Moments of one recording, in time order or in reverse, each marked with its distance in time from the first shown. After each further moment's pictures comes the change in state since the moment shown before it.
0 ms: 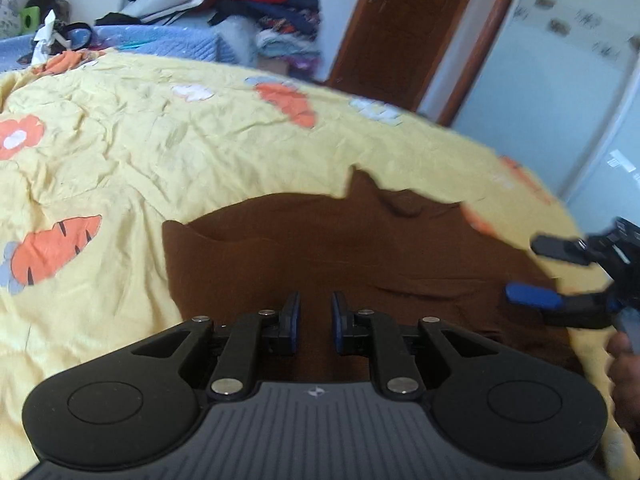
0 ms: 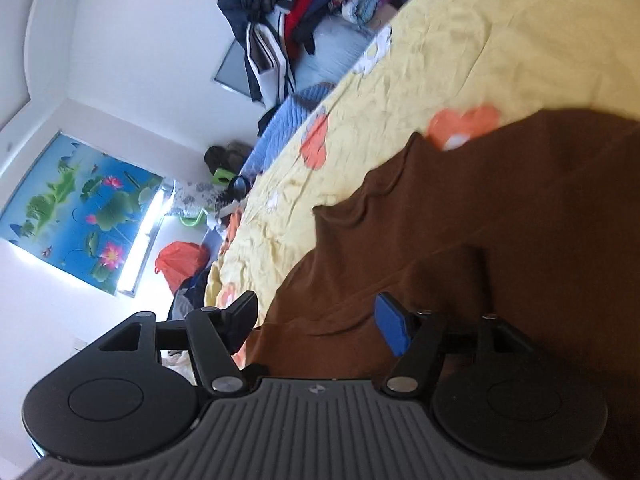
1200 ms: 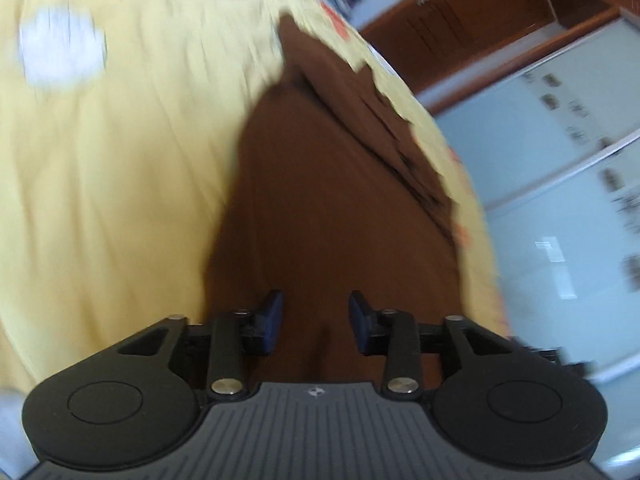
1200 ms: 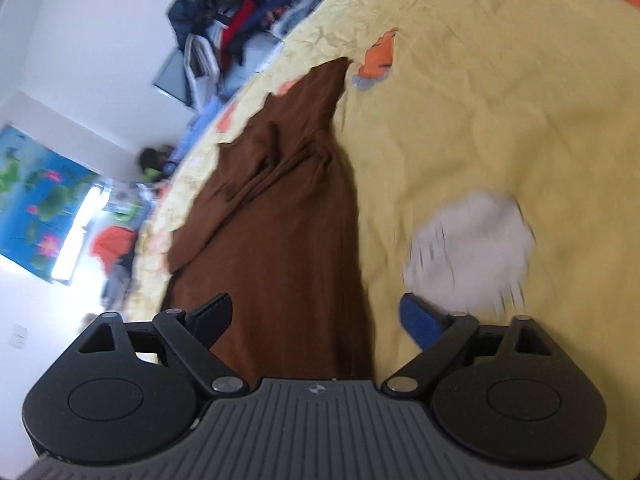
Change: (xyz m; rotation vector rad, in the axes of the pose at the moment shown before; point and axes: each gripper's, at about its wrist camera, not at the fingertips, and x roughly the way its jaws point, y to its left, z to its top) left arm -0.164 0.053 -0.211 -0.498 0.143 -0.389; right arm -0.230 -0.056 -0.175 0.001 -0.072 -0.211
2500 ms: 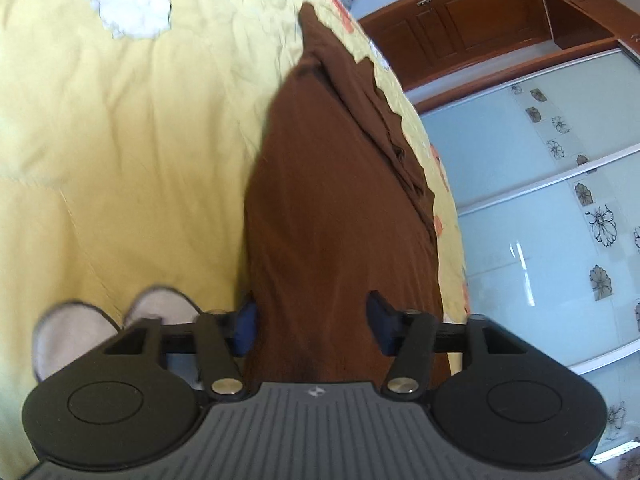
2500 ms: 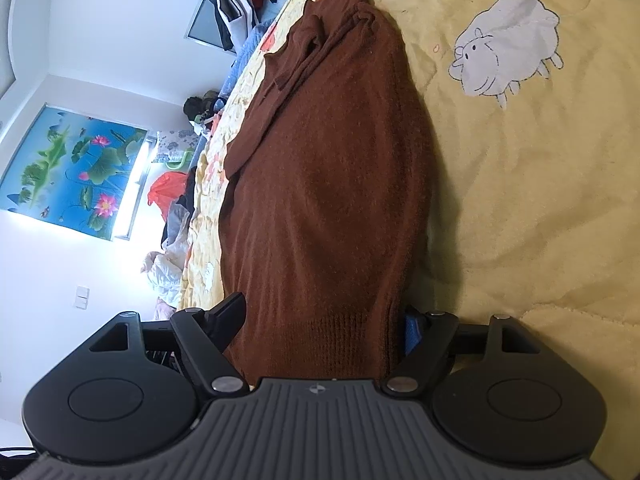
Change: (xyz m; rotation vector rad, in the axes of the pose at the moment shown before) left arm -0.038 0.029 -0.018 -0.054 0.036 -0.033; right arm -0.003 0.007 -0.064 0.060 0.213 0.166
